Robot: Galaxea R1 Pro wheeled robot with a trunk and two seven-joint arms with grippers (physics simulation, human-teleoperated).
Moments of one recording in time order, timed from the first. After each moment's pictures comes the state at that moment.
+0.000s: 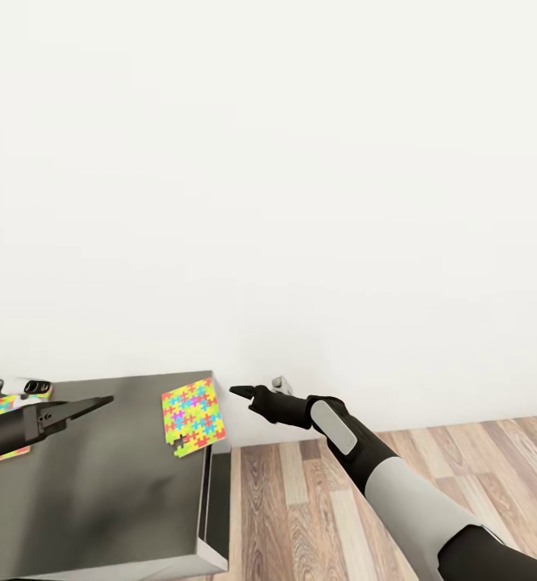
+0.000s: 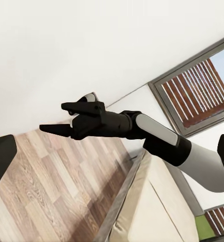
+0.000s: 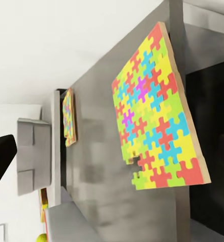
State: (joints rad) left arm -0.37 0.44 0.44 -1.39 0.27 1.01 -1.57; right arm -0.81 0.10 0.48 -0.63 -1.11 0.59 0.34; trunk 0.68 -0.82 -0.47
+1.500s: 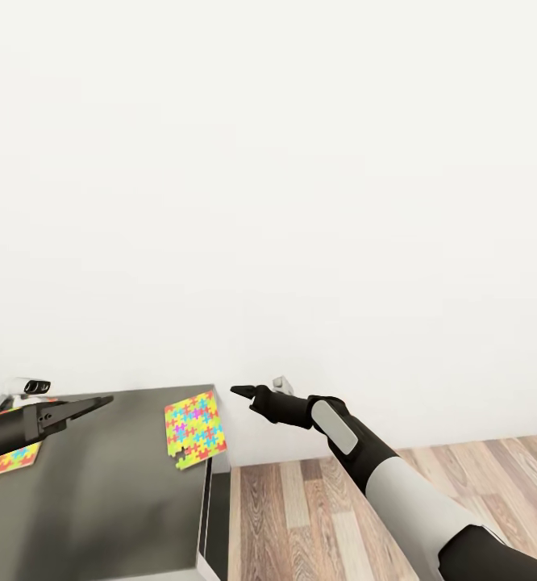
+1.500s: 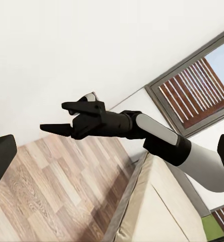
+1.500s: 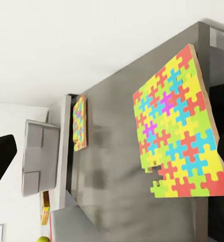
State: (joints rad) left arm -0.37 0.44 0.44 -1.39 0.27 1.01 -1.57; right arm -0.81 0.10 0.48 -0.63 -1.11 0.59 0.34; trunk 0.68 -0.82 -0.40
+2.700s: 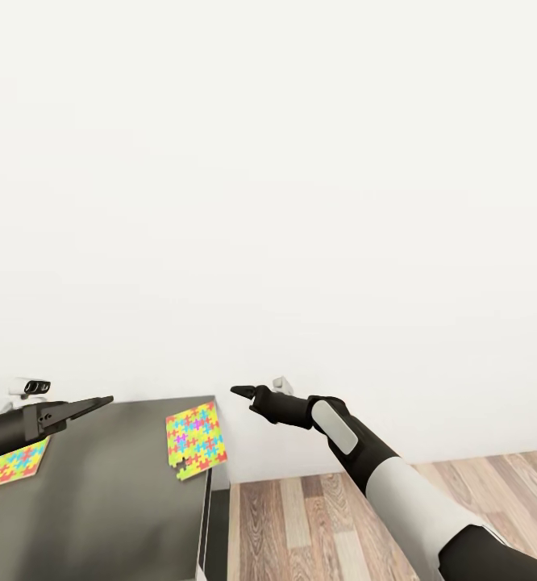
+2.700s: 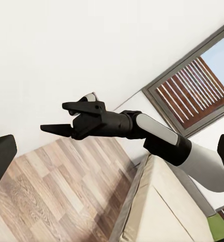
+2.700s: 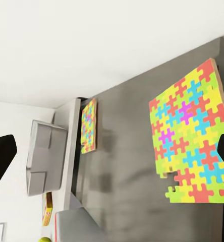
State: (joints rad) left arm -0.37 0.44 0.44 -1.39 0.27 1.01 -1.57; right arm -0.81 0.10 0.48 -0.63 -1.12 0.60 0.34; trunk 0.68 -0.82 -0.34
